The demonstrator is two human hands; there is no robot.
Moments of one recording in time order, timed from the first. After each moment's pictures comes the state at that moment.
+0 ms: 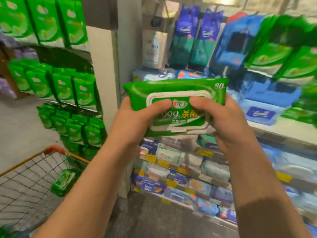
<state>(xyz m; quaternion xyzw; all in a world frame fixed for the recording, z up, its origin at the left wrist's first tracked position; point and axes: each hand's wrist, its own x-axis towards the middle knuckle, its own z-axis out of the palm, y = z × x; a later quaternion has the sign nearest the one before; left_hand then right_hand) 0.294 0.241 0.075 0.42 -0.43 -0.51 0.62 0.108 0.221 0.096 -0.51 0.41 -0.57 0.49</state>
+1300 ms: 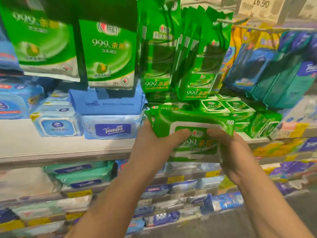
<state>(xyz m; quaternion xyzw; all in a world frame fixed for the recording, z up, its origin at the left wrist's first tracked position) -0.188 0.100 0.035 0.39 -0.59 -0.61 0.36 -0.380 0.173 0.030 -0.31 0.57 -0.66 0.37</state>
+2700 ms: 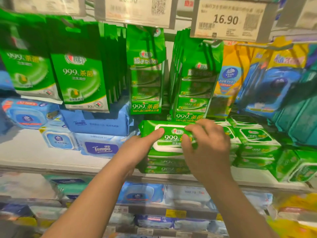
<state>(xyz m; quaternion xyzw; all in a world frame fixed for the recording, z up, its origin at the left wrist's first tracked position) -0.254 0.041 0.043 0.59 -0.55 -0.53 0.28 -0.436 0.085 0.021 -0.60 0.63 -0.41 -0.28</state>
